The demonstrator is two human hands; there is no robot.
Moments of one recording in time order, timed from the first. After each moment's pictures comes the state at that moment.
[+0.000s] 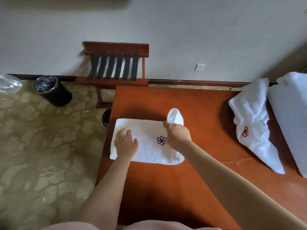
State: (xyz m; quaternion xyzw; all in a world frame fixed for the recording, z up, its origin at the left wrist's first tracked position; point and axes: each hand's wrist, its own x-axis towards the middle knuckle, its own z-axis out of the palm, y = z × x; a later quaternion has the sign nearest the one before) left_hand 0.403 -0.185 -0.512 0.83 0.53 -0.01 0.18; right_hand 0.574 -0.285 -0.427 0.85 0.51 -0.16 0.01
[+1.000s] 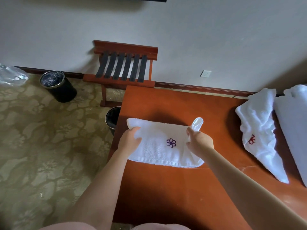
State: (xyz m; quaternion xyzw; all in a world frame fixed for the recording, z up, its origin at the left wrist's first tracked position) left_hand 0.379 -0.152 -0.509 0.80 0.47 0.05 0.37; right_hand 0.601 -0.317 -0.440 0.88 0.44 -0.16 0.08
